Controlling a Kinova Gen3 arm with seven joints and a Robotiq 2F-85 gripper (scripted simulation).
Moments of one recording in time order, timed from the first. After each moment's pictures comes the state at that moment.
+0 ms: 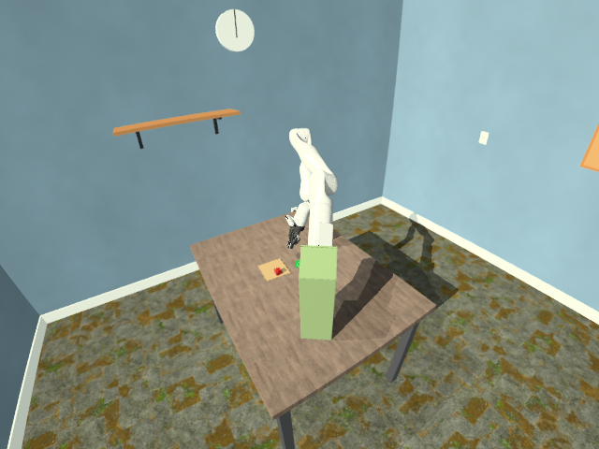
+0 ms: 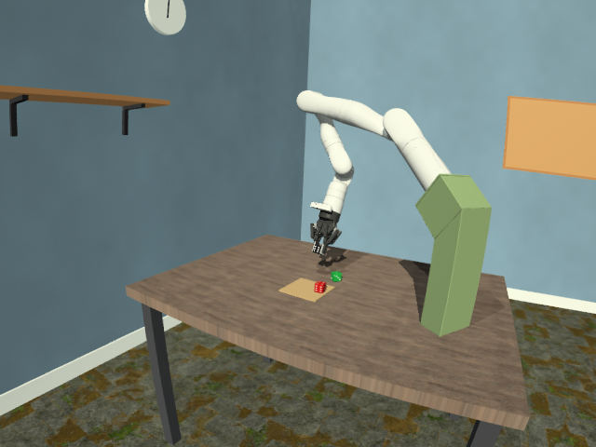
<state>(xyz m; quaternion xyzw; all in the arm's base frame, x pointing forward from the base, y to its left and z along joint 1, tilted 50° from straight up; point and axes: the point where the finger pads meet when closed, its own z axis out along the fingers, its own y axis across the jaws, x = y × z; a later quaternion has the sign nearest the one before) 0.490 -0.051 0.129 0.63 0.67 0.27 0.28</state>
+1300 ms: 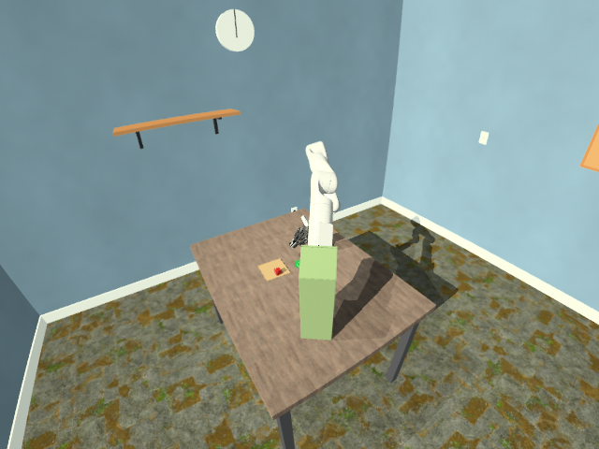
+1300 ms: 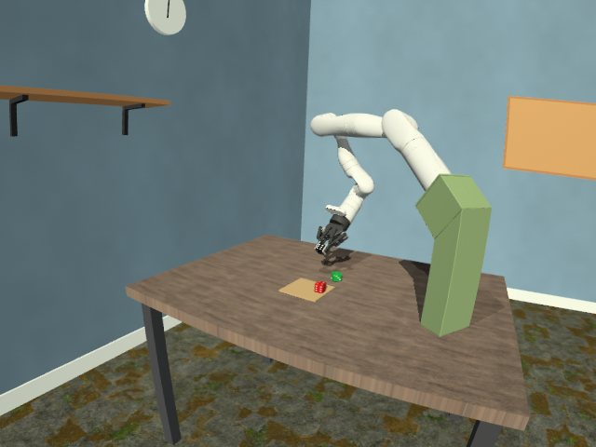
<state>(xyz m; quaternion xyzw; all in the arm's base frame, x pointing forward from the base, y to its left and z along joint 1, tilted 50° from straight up) 0.489 -0.069 0.134 0.56 0.71 0.41 0.12</state>
